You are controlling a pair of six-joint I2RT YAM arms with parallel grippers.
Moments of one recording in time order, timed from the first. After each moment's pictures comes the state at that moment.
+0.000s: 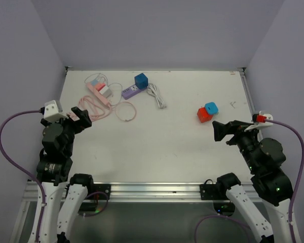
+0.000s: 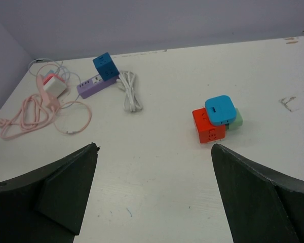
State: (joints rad) left arm -0.07 0.48 0.80 -0.49 -0.24 -0.34; right arm 0.33 0.38 0.94 -0.66 0.14 0.28
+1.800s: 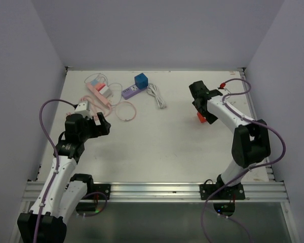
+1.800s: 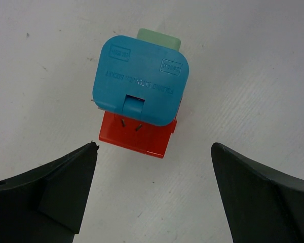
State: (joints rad) left arm -0.07 0.75 0.59 -0.39 0.11 -0.30; right arm 0.33 1.65 1.27 -0.84 0.68 1.20
